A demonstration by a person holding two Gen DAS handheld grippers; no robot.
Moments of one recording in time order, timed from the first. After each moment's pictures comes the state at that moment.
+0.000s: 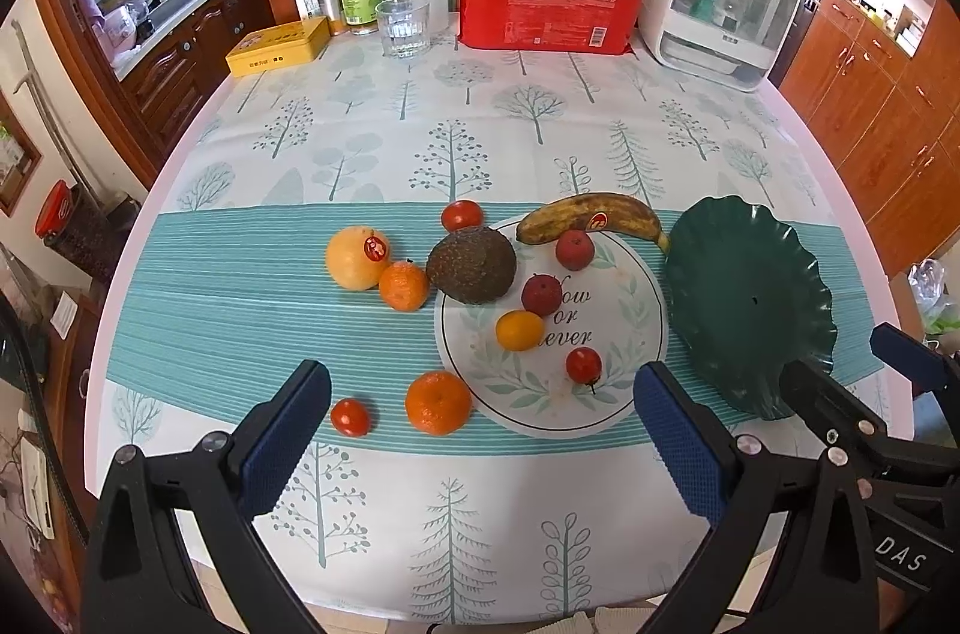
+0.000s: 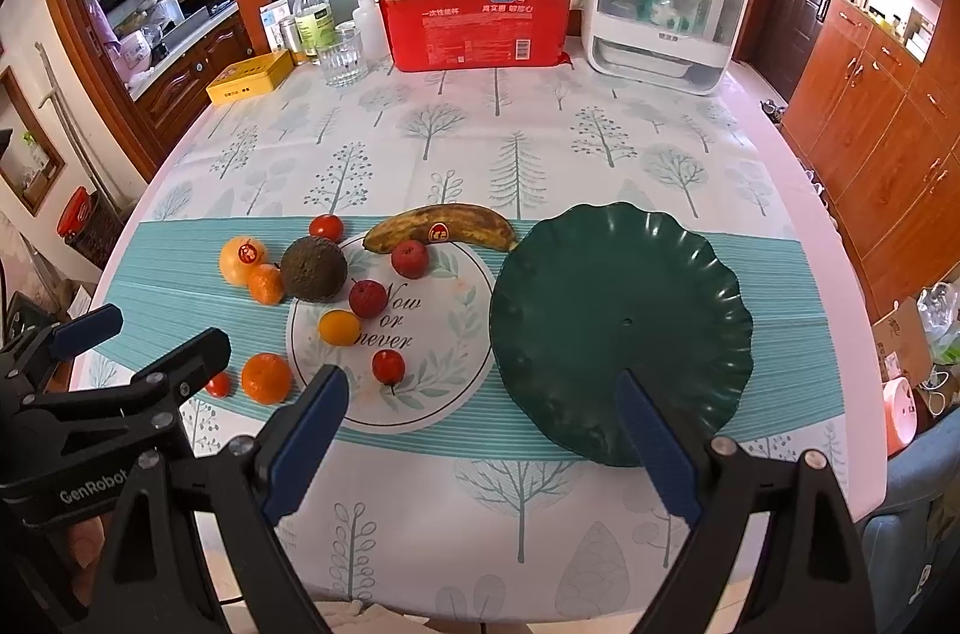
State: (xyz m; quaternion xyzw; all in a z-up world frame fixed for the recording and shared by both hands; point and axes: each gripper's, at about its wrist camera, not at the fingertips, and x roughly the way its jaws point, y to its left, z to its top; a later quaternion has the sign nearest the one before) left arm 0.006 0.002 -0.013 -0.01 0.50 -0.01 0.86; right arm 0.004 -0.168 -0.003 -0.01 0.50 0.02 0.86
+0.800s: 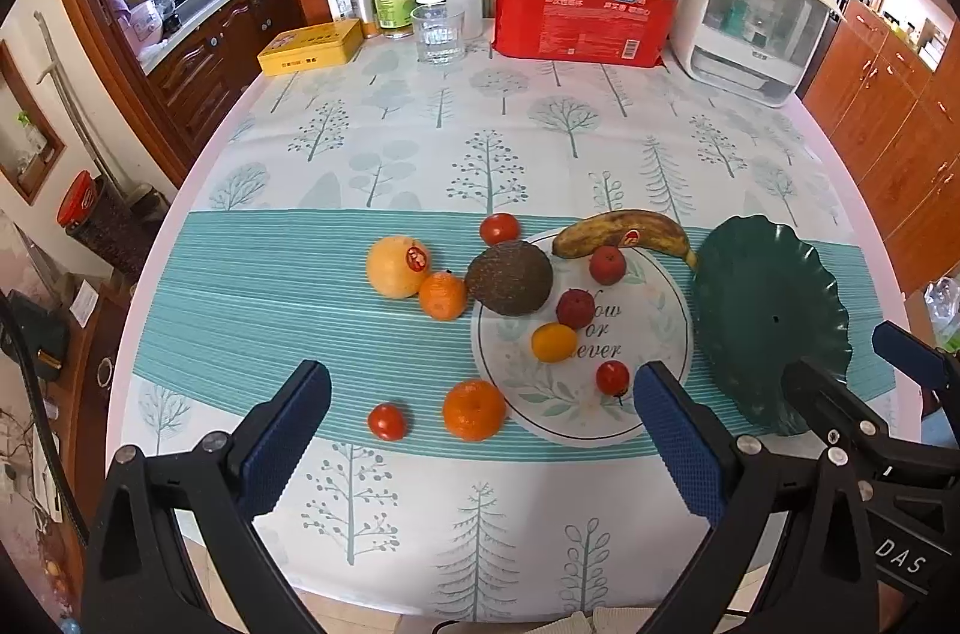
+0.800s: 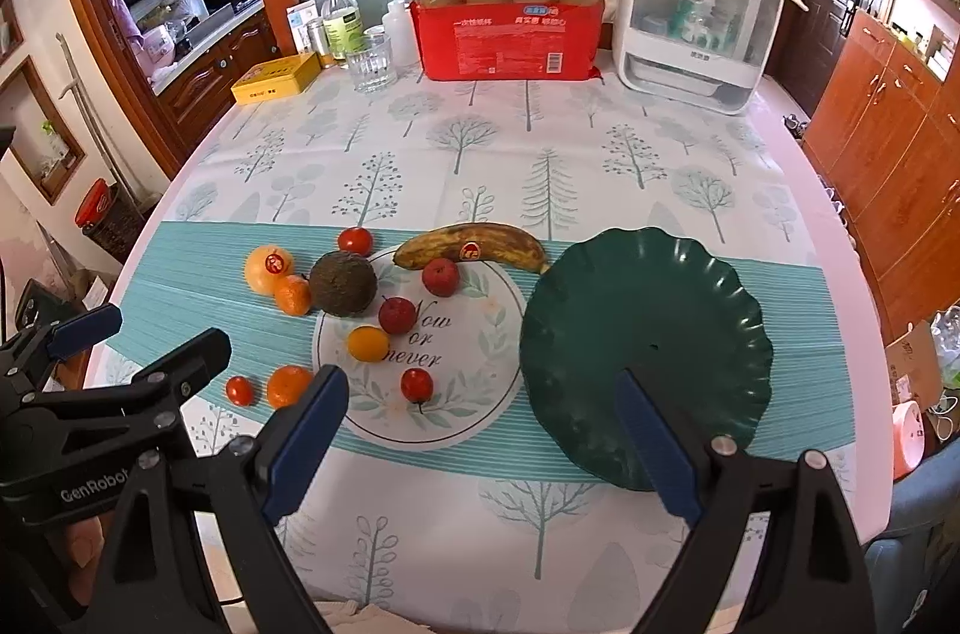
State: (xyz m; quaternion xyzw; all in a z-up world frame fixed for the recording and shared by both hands) left arm 0.011 0.022 0.001 -0.01 0.50 0.02 0.86; right arm 0.018 -0.149 0.006 -0.02 0.50 0.05 0.86
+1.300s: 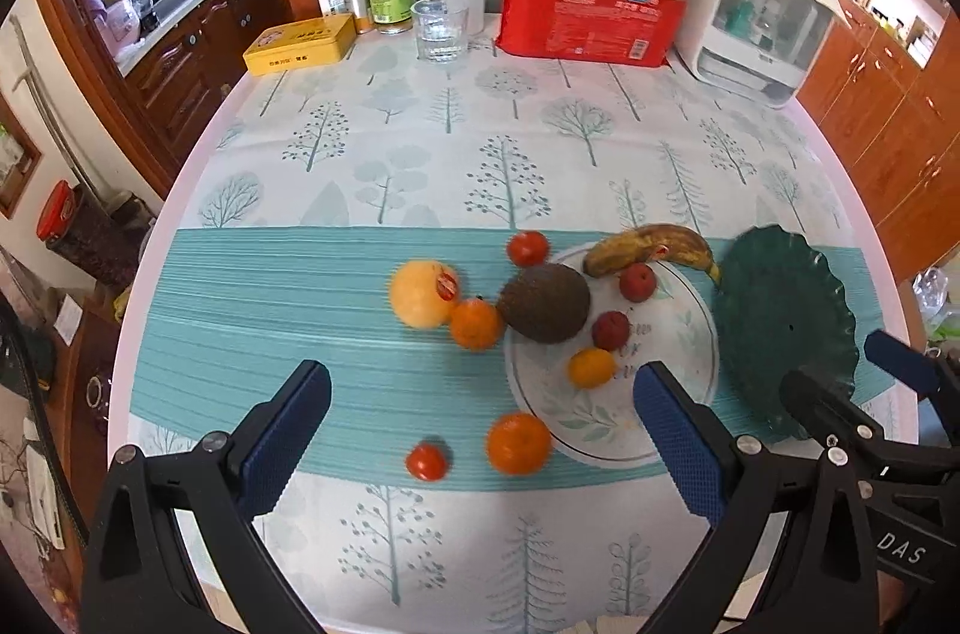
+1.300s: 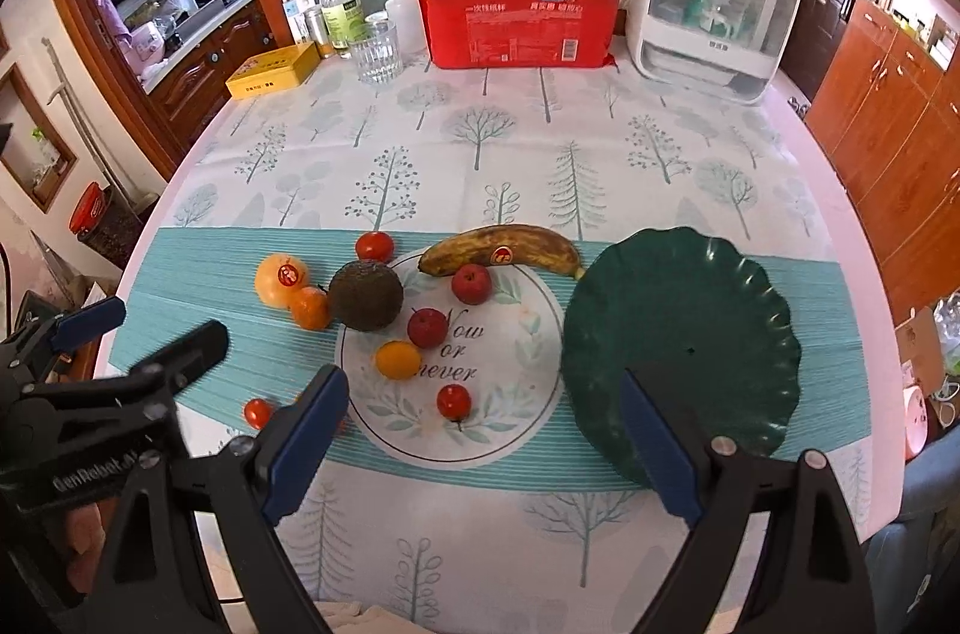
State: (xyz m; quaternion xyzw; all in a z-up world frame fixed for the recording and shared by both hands) left arm 0.048 0.073 -0.006 -0.02 0.51 -0.01 0.86; right arm 0.044 -0.115 -0.005 -0.01 0.53 0.03 0.85
